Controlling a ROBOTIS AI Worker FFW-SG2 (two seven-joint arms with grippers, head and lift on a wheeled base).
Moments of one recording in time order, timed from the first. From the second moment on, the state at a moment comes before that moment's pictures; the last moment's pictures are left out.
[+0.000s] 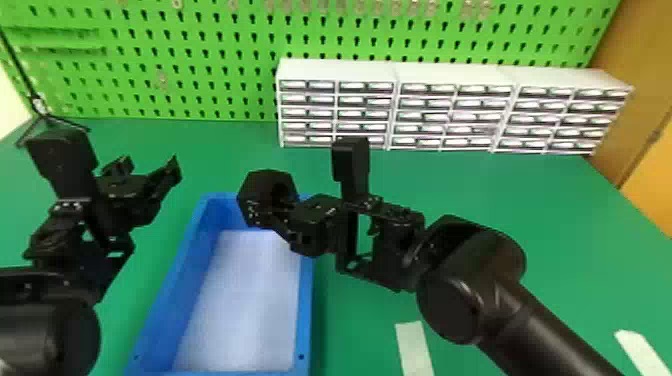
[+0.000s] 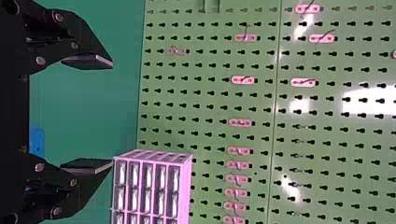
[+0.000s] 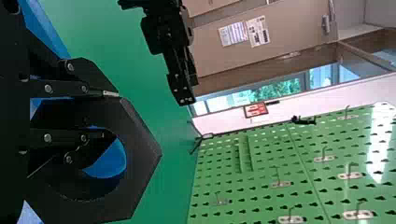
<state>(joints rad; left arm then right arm) -0.01 0.10 0.14 -1.93 0.16 0.46 -0.09 -0.44 -0.30 0.71 -1.68 -0.72 0.46 0.21</state>
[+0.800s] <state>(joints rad) -0.02 0.10 0.13 -1.93 0.16 0.46 -0.09 -0.48 -0.29 0.76 -1.64 -0.78 0.46 0.22</state>
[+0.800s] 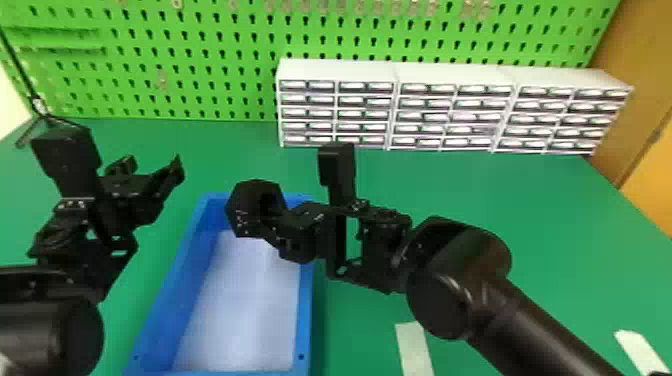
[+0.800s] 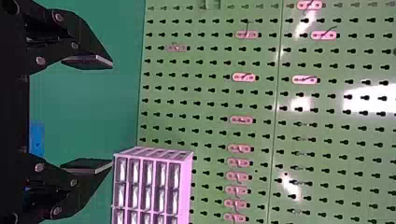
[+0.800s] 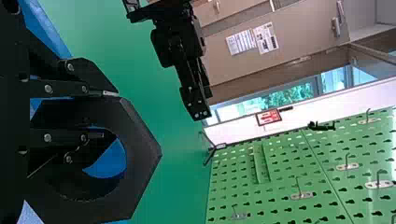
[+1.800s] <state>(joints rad) -0.02 0.10 0.13 -1.93 0.17 0.46 -0.09 -0.47 -0.27 0.73 -1.62 -0.81 0.52 0.19</state>
